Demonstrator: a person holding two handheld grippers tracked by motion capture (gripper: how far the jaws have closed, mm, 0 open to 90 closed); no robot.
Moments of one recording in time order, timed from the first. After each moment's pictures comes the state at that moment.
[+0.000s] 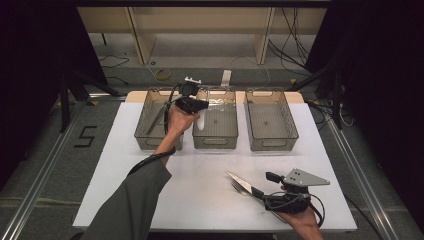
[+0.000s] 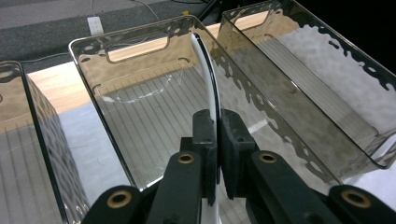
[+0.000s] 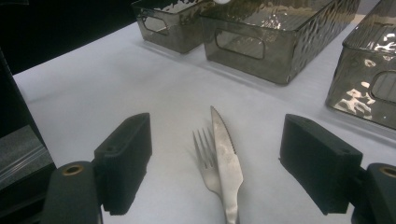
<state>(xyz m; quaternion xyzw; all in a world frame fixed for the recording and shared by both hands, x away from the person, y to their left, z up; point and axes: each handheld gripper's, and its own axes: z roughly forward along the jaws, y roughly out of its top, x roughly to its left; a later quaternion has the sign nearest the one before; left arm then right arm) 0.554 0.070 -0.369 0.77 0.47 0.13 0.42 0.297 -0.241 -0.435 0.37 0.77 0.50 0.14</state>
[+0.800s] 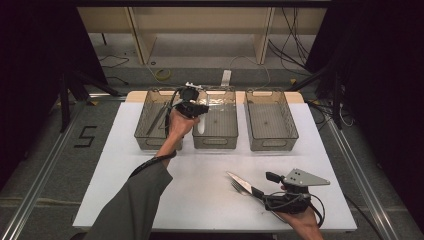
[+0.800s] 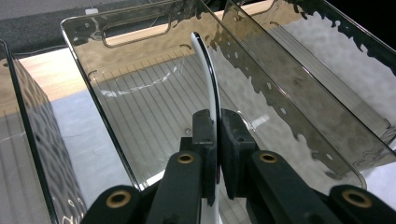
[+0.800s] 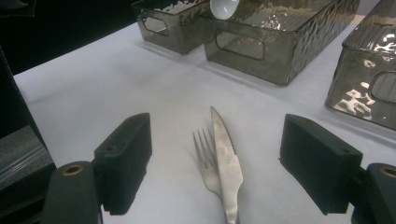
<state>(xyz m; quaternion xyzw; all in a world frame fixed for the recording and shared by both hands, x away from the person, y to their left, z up) 0.554 0.070 -0.387 0.77 0.47 0.12 0.41 0.297 -0.241 -0.435 0.37 0.77 0.50 0.14</state>
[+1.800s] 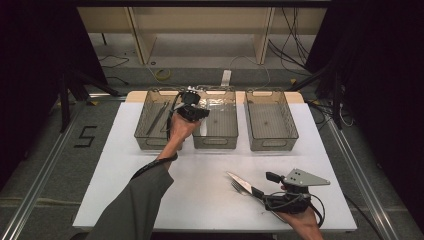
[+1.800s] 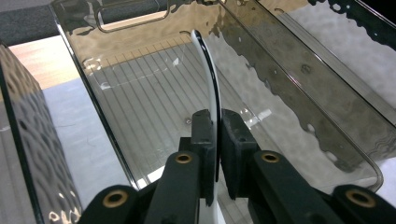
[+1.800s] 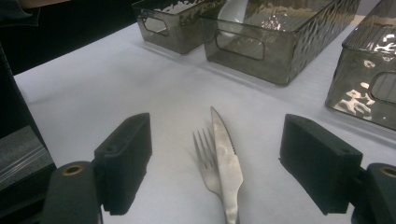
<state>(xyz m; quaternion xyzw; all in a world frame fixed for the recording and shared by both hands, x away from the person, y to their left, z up) 0.553 0.067 -0.399 0.78 0.47 0.12 0.40 0.297 -0.241 -0.435 0.37 0.77 0.50 0.14</state>
